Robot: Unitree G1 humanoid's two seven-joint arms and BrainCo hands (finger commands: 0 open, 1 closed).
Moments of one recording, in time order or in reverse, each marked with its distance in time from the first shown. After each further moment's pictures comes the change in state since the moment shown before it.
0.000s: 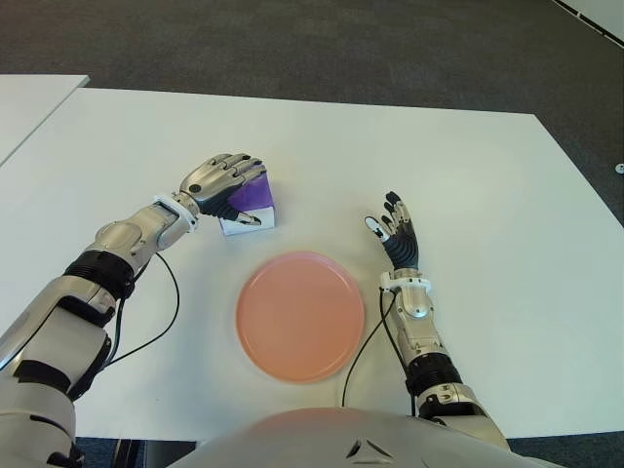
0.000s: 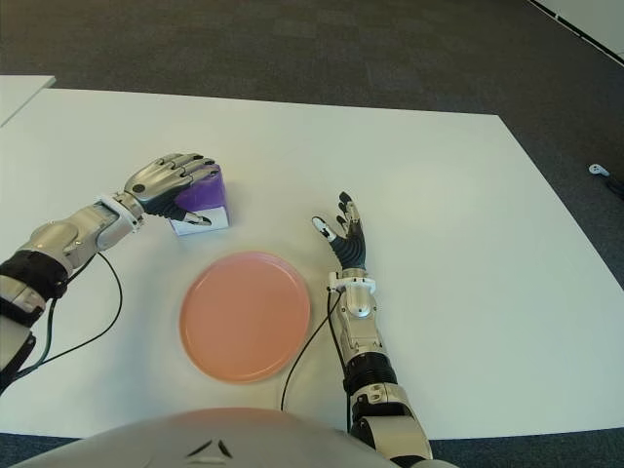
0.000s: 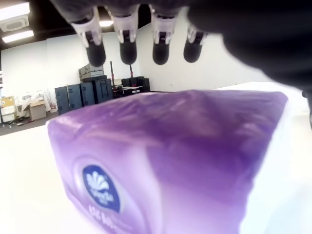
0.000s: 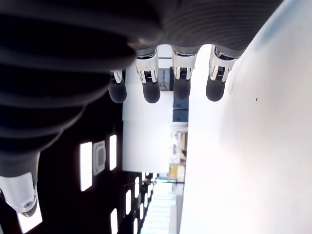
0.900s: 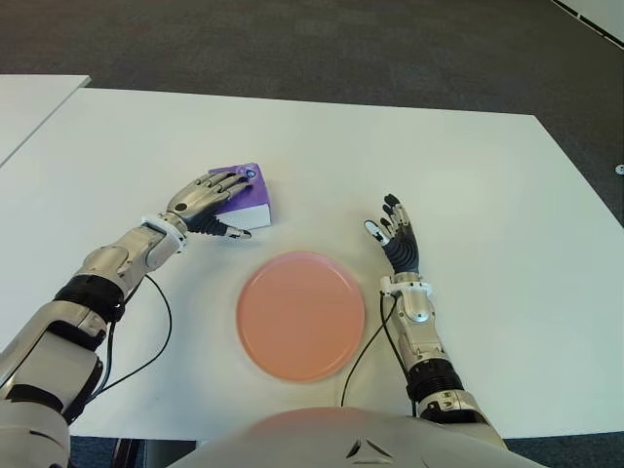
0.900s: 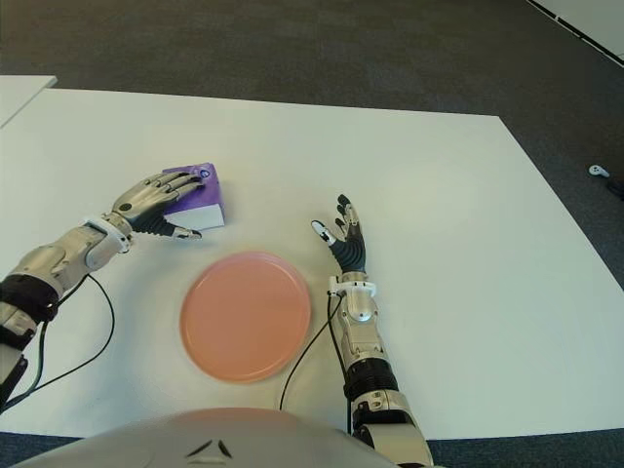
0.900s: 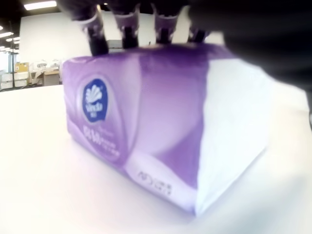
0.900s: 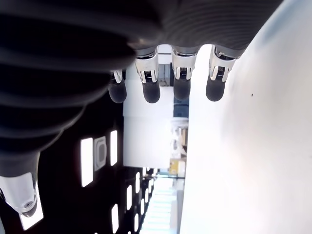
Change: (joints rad) left arm 0.116 -0.006 0.067 0.023 -0.085 0.012 -0.038; right arm 0.036 -0.004 -0.002 -0.052 0.003 0.007 0.020
